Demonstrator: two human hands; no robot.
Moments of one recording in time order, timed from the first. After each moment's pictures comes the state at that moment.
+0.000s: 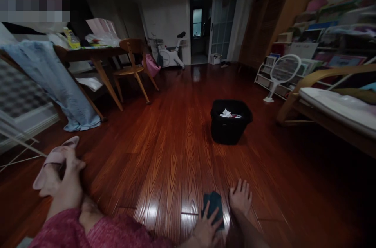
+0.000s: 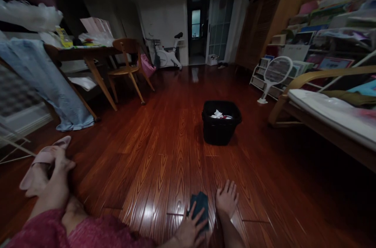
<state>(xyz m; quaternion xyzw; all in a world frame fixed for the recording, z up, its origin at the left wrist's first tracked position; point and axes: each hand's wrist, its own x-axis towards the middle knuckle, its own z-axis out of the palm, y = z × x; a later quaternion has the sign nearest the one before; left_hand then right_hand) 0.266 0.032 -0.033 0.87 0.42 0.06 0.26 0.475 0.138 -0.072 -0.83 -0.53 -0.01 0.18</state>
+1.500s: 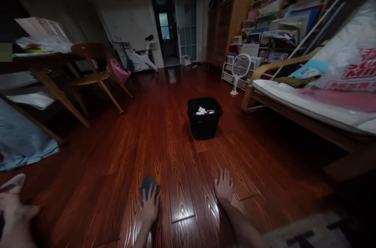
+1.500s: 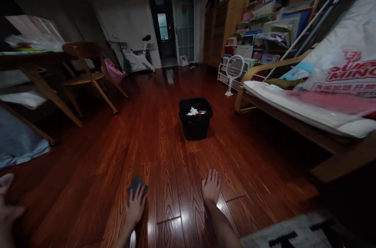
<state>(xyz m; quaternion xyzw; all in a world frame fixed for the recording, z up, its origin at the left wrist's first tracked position) 0.102 0.105 -0.005 0.62 0.77 -0.01 0.11 0.467 0.138 -0.055 -0.85 -0.51 0.01 0.12</state>
